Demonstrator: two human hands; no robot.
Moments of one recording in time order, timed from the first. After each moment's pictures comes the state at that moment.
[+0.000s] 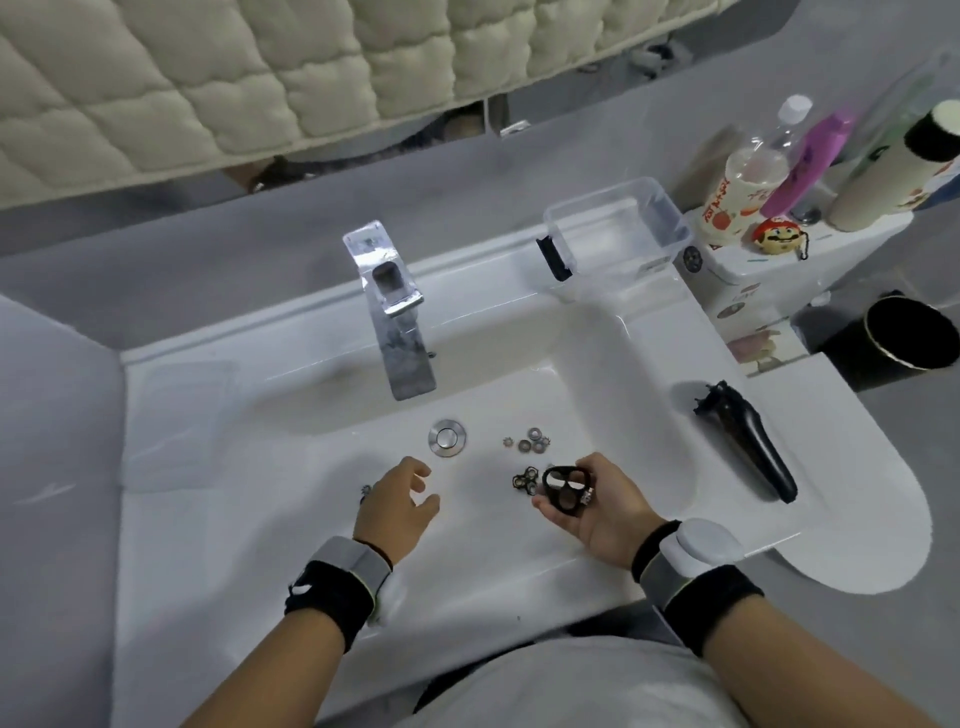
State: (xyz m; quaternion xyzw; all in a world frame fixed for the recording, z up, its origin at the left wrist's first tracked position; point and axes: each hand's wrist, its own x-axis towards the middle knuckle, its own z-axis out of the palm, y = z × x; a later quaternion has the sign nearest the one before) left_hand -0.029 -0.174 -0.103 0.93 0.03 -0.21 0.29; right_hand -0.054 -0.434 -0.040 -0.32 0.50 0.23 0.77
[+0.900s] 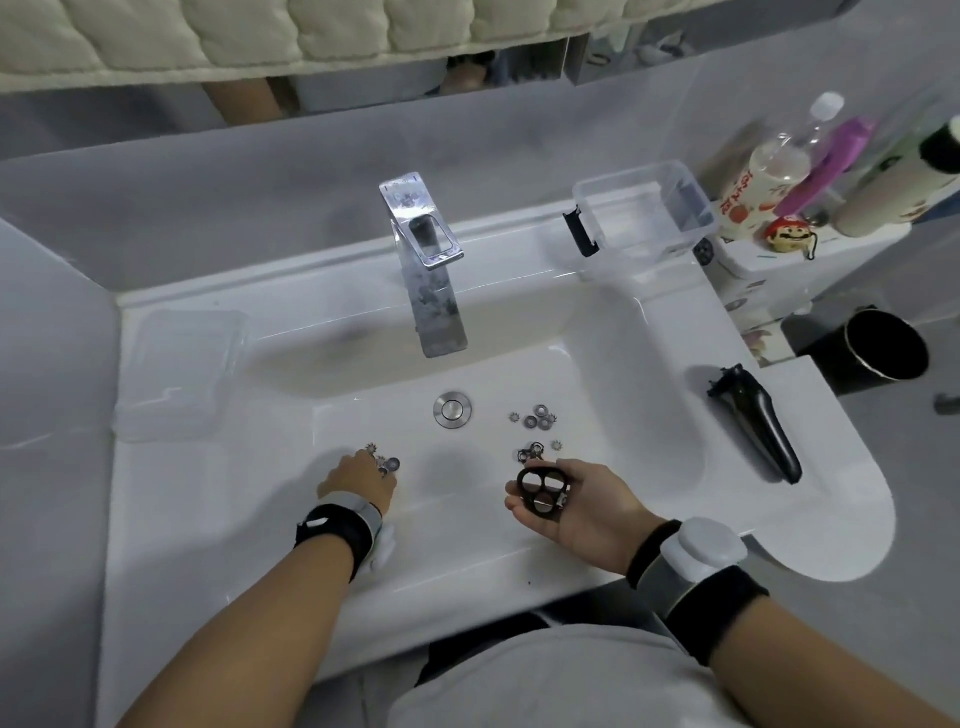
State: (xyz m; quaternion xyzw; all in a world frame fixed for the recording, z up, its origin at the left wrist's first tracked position) left_hand -0.017 -0.117 -0.158 0.94 0.15 -0.31 0.08; right_hand -0.079 -0.395 -0.035 -0.31 0.44 0.31 0.78
